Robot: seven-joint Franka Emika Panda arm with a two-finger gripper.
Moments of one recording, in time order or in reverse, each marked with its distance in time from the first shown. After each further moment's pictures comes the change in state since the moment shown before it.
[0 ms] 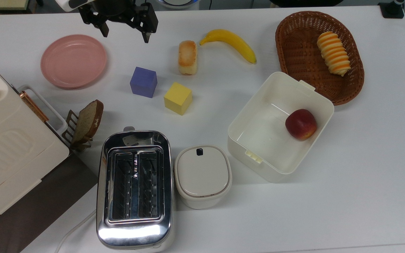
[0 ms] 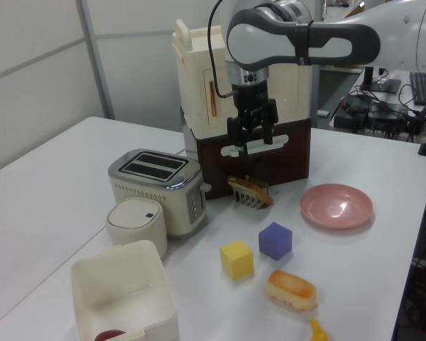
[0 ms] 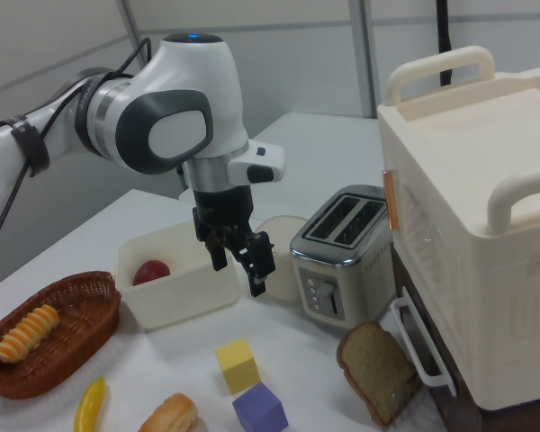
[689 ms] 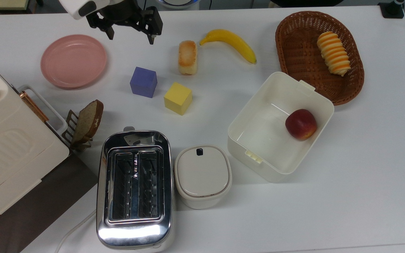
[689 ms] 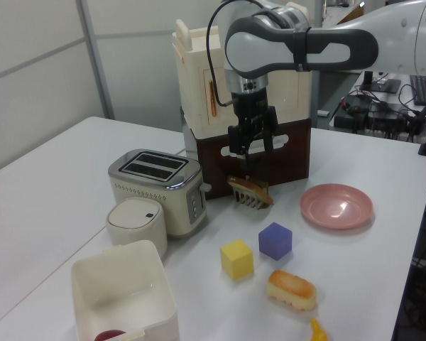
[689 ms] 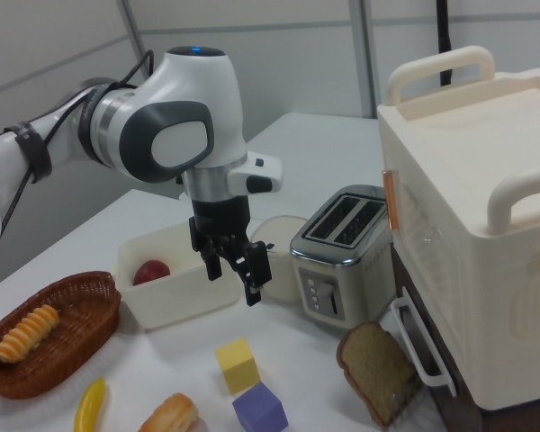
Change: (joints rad) arm 0.005 -0.002 0.007 -0.040 0.000 0.000 -0.021
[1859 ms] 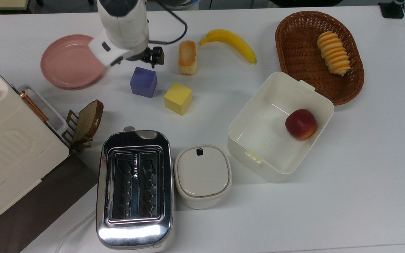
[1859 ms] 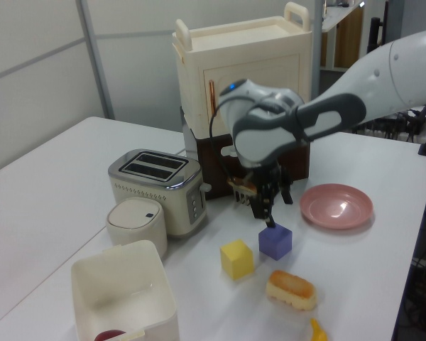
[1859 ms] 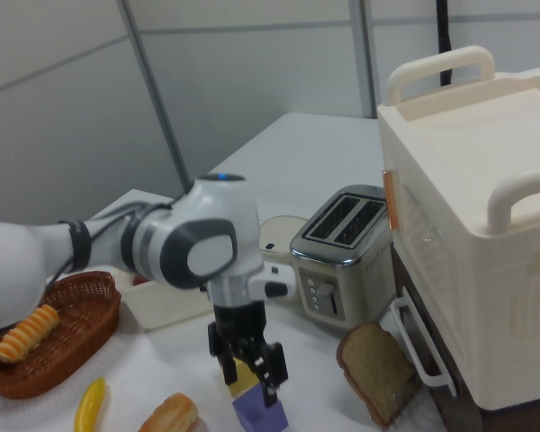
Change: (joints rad) arm 0.017 0.016 -0.005 -0.399 -0.162 0.278 -0.008
